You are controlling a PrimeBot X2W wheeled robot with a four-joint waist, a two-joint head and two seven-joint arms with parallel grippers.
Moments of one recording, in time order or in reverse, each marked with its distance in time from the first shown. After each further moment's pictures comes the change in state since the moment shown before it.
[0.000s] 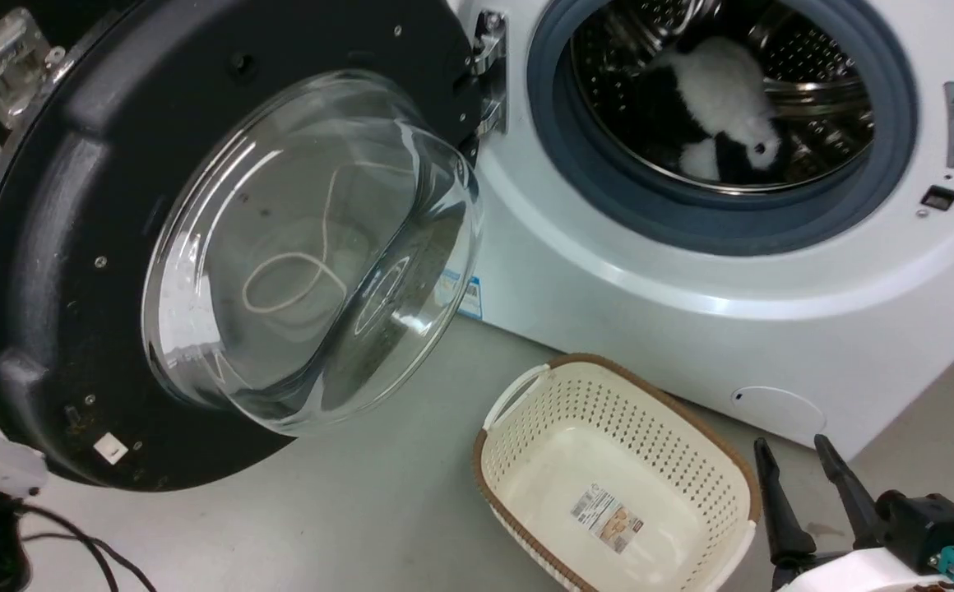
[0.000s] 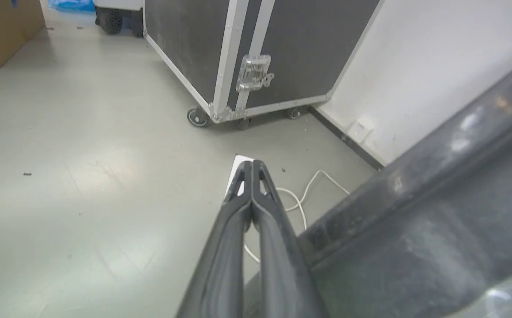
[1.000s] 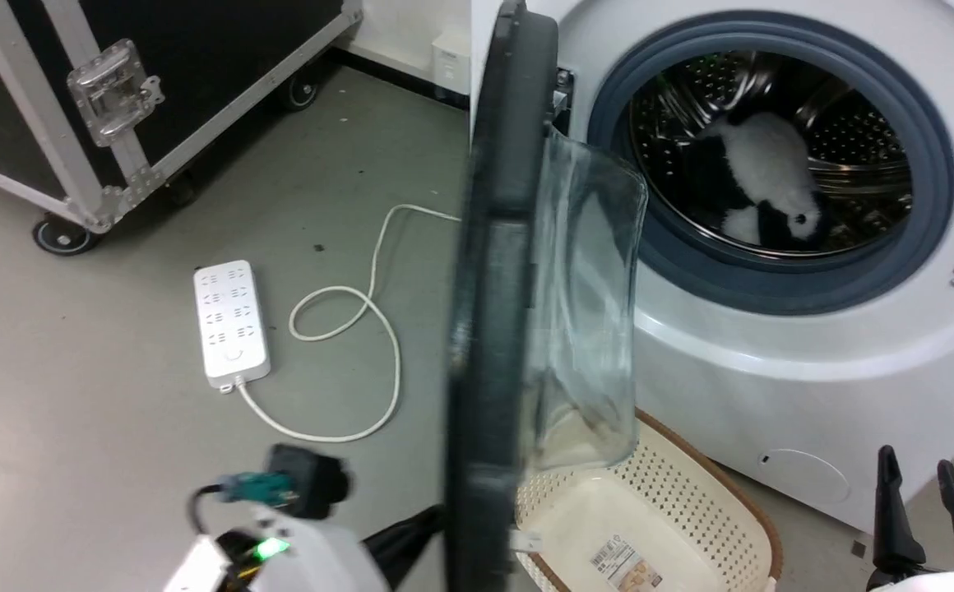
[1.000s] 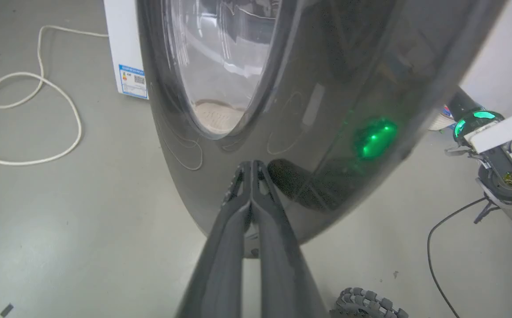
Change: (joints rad) left arm 0.305 0.077 -0.747 -0.429 -0.307 -0.166 0.547; right arm 0.000 0.000 -0.214 0.077 0.127 0.000 -0.084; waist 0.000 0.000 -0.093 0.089
